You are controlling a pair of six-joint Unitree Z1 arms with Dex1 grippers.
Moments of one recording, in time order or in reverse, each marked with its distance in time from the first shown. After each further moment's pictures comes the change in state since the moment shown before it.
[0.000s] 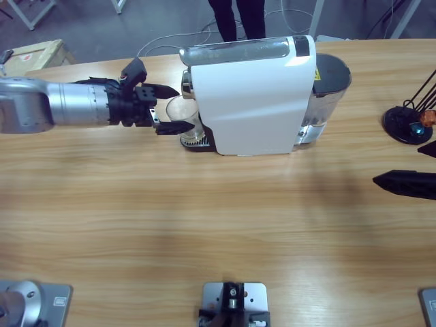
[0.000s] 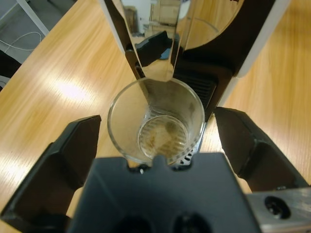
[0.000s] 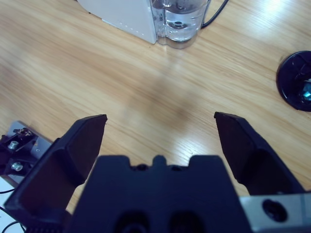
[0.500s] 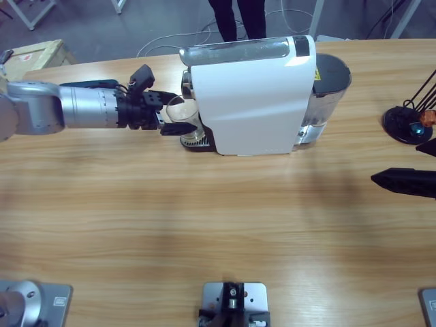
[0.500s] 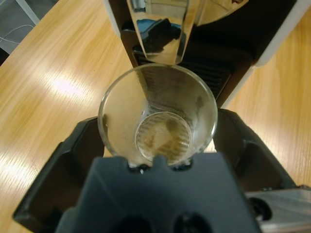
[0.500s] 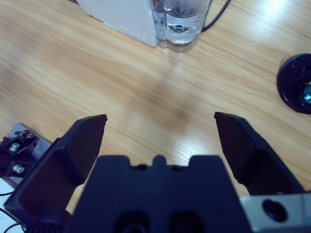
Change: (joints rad) arm 0 -0.004 0.052 -0.010 -0.026 0.000 -0.016; arm 1 0.000 0.004 0.000 -0.015 0.000 0.000
